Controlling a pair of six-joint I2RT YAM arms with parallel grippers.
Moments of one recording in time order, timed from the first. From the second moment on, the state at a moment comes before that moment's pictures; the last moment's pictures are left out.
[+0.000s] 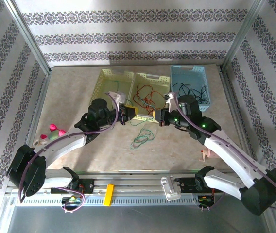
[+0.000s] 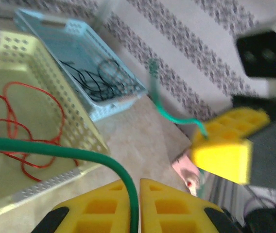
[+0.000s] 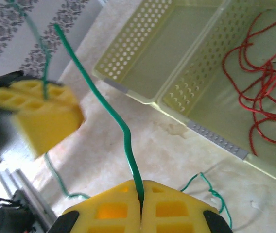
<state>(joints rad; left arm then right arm) -0.58 1.29 0.76 0.30 0.49 -0.48 0.53 1.07 0.88 -0.36 -0.33 0.45</state>
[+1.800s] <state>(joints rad) -0.23 1.72 1.16 -0.06 0.32 -0.60 0.31 1.09 0.86 -0.20 -0.40 0.61</state>
